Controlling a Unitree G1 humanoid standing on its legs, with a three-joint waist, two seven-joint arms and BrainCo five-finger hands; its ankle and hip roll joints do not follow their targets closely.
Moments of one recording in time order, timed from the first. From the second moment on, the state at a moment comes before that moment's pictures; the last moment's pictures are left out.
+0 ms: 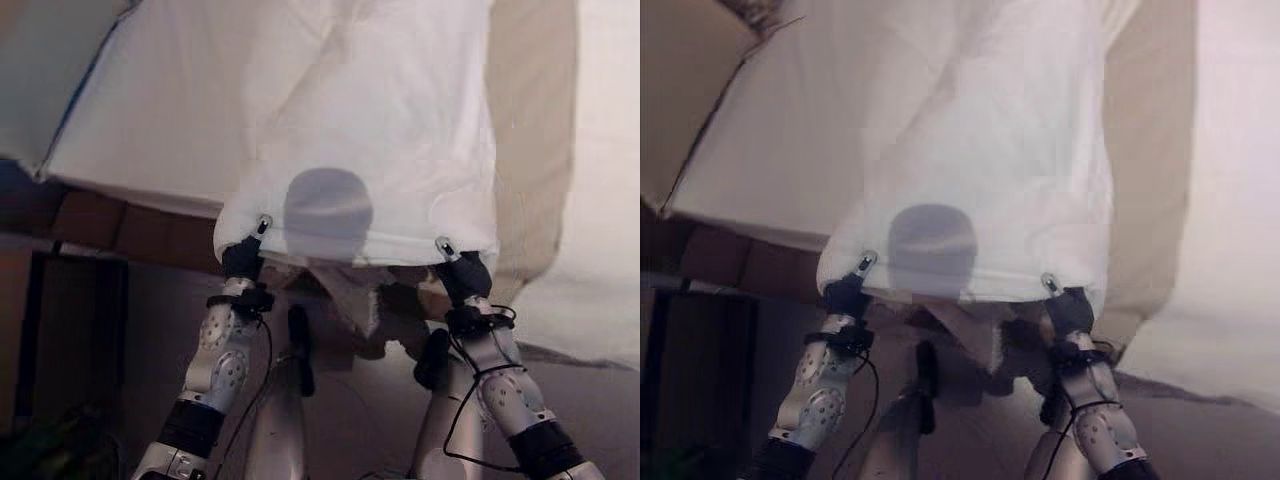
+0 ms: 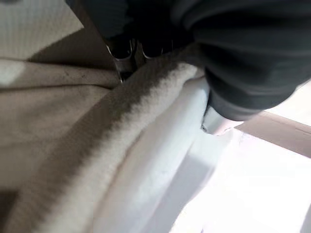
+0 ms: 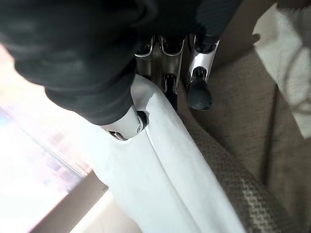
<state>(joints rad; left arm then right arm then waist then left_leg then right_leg) -0.22 0.33 -0.18 0.06 -0.72 -0.29 0.05 -0.13 -0.32 0.20 0.03 0.96 -0.27 -0.05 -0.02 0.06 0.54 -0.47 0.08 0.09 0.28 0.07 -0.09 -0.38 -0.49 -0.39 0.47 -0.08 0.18</state>
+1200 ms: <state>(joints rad) -0.19 0.33 -0.17 0.28 -0.55 -0.31 0.05 -0.16 -0.24 0.25 0.36 0.91 -0.26 0.00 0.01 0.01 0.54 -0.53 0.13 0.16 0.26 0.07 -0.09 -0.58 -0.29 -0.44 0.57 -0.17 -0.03</state>
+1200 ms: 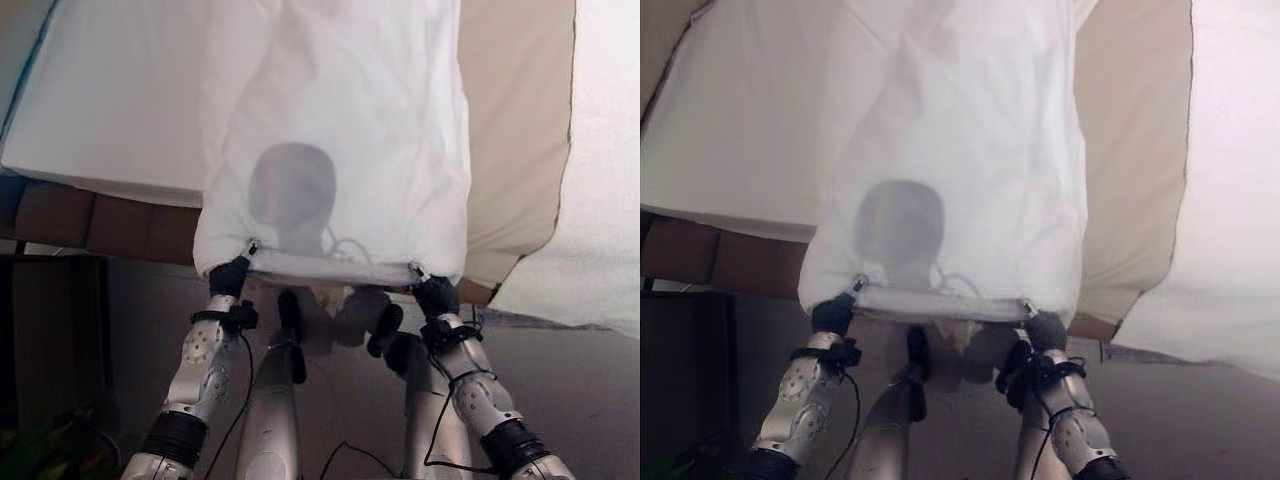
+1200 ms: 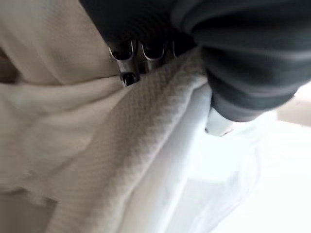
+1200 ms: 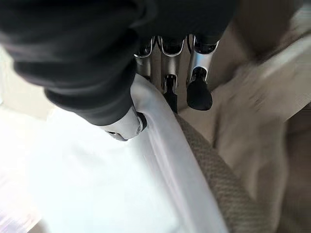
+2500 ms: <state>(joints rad) -0.60 0.33 -0.12 1.18 -0.29 -0.16 0.06 -0.52 -0.38 0.24 1.32 0.46 -0.07 -0.08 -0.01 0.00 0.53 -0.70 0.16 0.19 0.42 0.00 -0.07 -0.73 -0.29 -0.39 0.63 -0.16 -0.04</state>
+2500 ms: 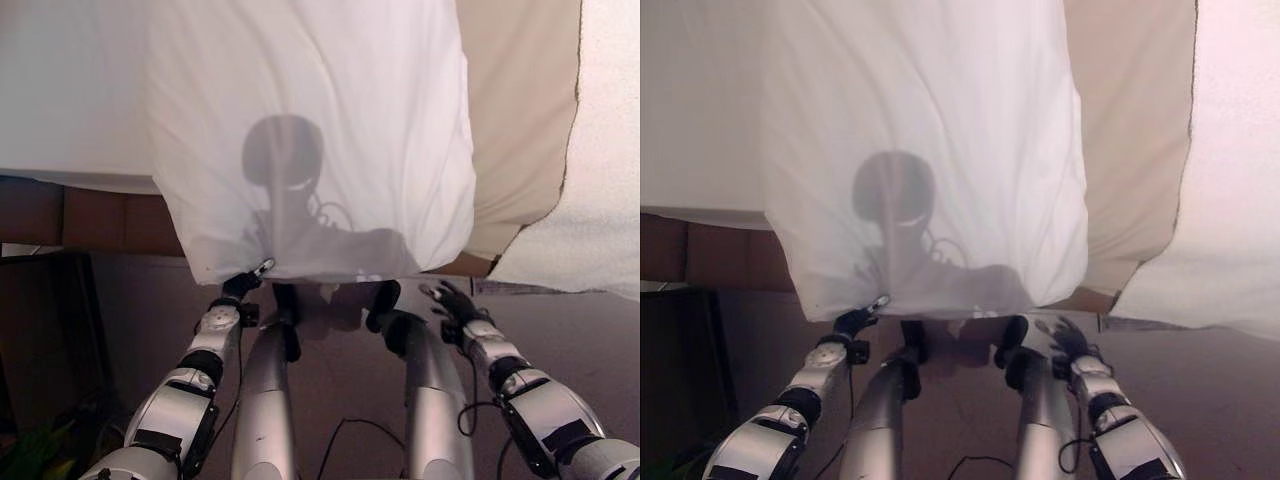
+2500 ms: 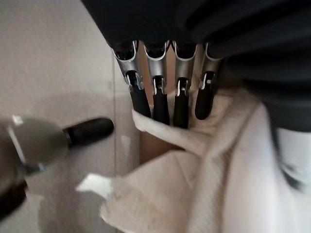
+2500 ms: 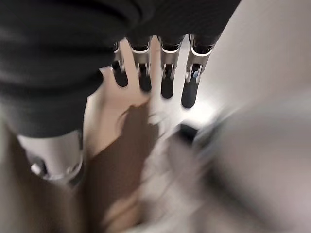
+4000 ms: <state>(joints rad) -0.20 0.34 0.16 0.01 -0.01 -0.38 1.03 -0.34 -0.40 0.01 0.21 -0.16 -0.20 -1.02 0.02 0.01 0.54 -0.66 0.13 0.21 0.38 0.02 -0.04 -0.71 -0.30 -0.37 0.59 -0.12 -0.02</state>
